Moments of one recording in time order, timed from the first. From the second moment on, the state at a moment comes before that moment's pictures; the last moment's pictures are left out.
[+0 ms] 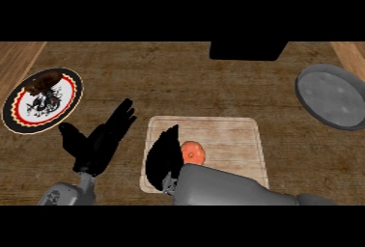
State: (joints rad) left arm -0.13 0.25 -0.29 -1.52 0.38 0.09 0.18; right arm -0.90 -0.02 1.14 -1.19 0.57 0.67 0.88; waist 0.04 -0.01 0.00
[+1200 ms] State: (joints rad) left arm -0.12 0.22 -0.26 -1.51 0.35 0.08 0.19; right arm -0.89 -0.02 1.28 -1.13 0.56 0.63 1.02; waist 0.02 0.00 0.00
